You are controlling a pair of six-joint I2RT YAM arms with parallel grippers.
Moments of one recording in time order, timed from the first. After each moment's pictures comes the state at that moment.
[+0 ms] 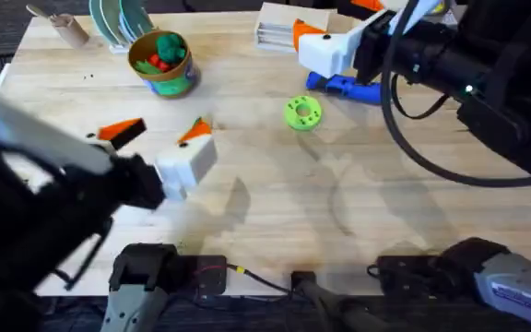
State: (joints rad) left arm 0.00 0.34 0.77 -0.94 0.27 -0.11; right arm 0.42 1.14 0.79 0.15 -0.31 0.03
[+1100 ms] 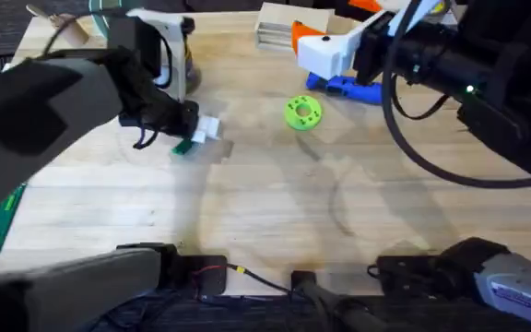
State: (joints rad) left arm 0.00 1.41 0.86 -0.69 0.04 0.20; right arm 0.42 1.14 0.79 0.15 -0.34 0.03
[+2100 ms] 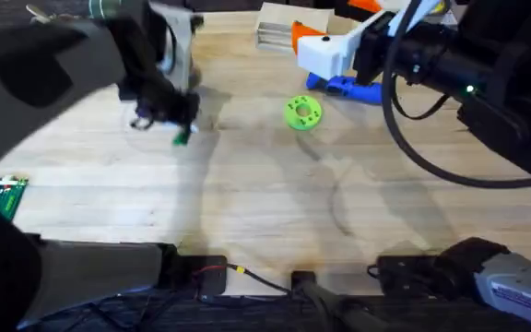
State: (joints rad) left arm -0.01 1.54 1.04 -0.86 0.03 0.24; right arm 0.42 1.14 0.79 0.15 -0.34 0.03
